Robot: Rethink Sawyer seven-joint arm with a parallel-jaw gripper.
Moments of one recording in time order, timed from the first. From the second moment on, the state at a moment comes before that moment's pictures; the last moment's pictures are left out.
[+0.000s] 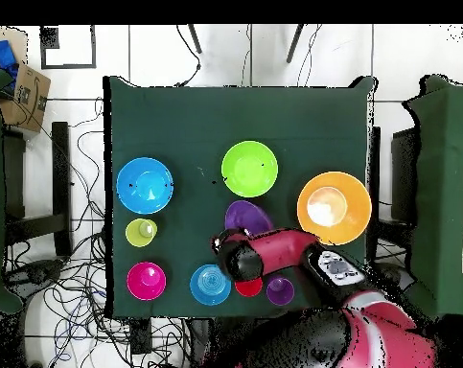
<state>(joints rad) -0.51 -0.46 0.26 1.89 -0.69 0.16 1.69</state>
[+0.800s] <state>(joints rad) -0.25 -0.61 -0.08 1.97 -0.60 0.15 1.97</state>
